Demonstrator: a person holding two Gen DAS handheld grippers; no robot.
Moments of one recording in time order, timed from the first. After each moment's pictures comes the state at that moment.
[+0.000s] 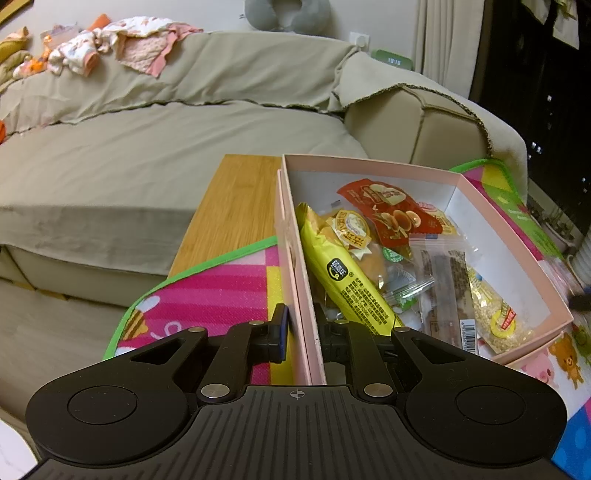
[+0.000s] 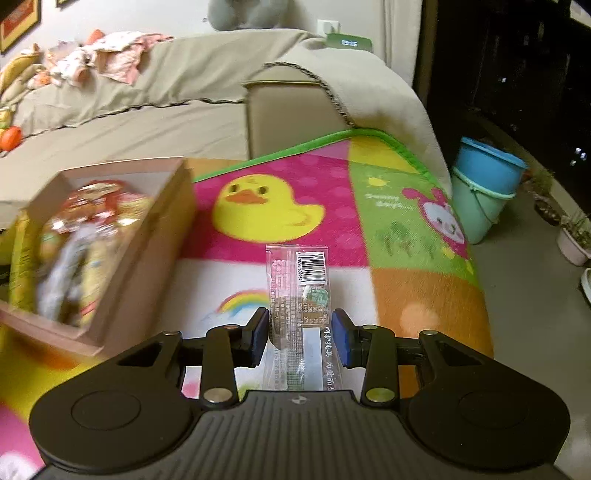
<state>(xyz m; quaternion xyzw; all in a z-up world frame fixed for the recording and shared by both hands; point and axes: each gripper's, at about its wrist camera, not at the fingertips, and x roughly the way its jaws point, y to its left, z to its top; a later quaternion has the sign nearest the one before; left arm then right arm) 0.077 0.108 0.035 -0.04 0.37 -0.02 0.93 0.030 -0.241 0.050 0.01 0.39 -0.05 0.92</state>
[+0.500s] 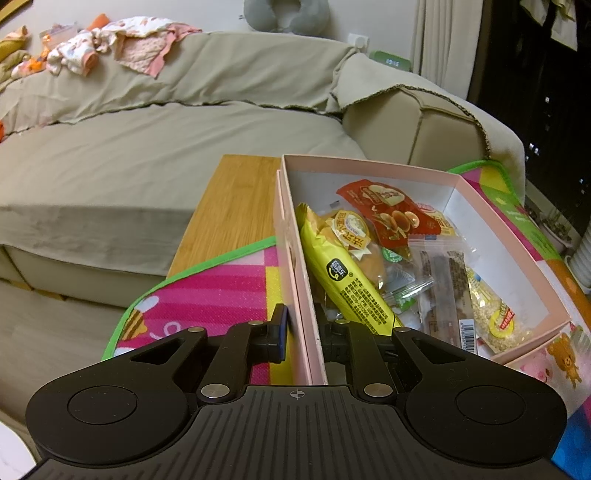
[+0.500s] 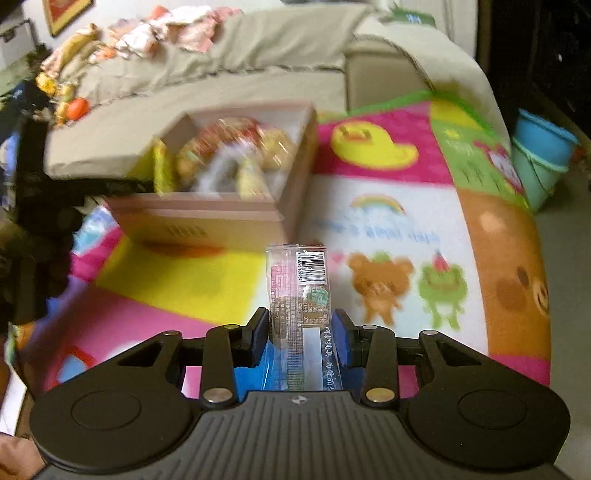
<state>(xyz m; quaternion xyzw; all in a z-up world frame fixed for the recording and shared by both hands) 0.078 0.109 0.036 -0.05 0.37 -0.02 0.93 -0.056 -0.172 0.075 0.04 0.43 0.05 0.90</state>
